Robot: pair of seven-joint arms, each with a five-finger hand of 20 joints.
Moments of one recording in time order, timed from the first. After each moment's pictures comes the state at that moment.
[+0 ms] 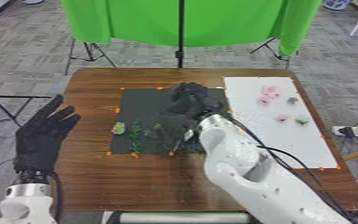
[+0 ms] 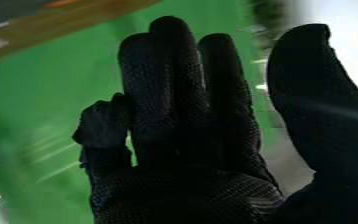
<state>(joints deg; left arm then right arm) 130.8 -57.2 -96.9 -125.7 32.7 15.1 23.9 -70.7 -61.4 43.2 -109.6 -129.2 0.3 39.1</state>
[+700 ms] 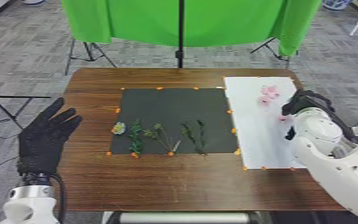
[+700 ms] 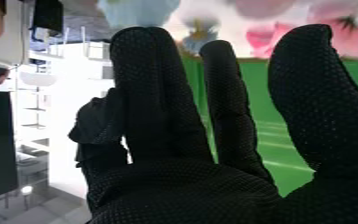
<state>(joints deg) 130.5 -57.8 -95.7 -125.7 32.5 15.4 24.6 -75.7 -41.8 59.9 -99.0 -123.6 -8.9 53.7</state>
